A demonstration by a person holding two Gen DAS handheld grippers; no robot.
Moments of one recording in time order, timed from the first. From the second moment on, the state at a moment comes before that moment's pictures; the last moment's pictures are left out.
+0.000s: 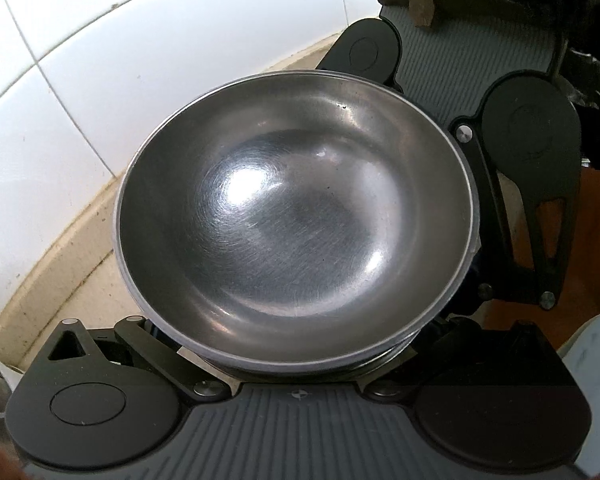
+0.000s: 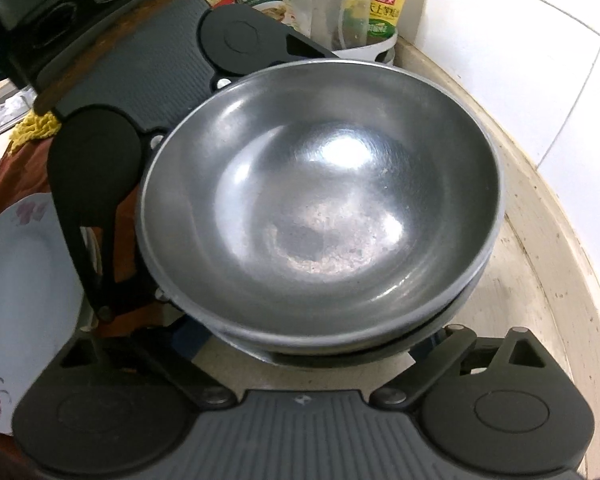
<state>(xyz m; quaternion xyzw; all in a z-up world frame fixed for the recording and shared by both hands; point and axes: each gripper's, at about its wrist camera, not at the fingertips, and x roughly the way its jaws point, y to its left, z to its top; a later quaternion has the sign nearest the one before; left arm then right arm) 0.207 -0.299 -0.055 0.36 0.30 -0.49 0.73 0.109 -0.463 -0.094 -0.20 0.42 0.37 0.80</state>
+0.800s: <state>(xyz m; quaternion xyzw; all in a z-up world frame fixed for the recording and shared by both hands) 0.183 -0.294 -0.013 0.35 0.30 -0.46 0.76 0.095 -0.450 -0.050 -0.19 0.43 0.34 0.81</state>
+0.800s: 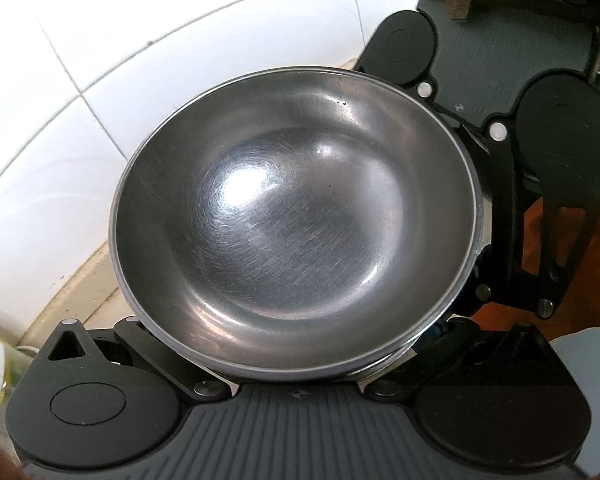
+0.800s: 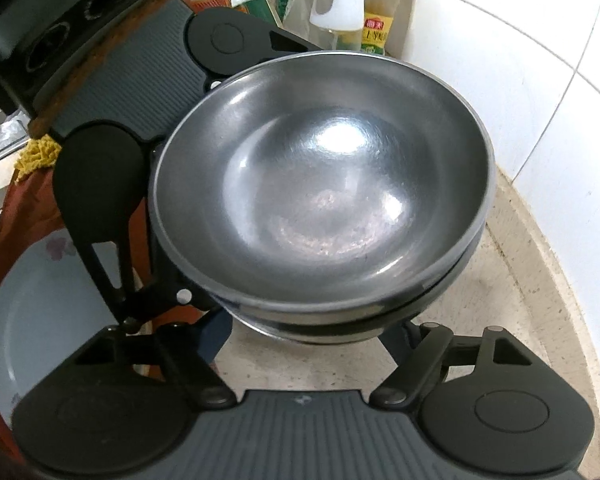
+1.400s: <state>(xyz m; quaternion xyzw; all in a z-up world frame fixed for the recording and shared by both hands) 0.176 -0.287 -0.058 0.31 0.33 -0.43 0.78 0.075 -0.435 -0.074 -0.24 0.44 0.33 0.80</state>
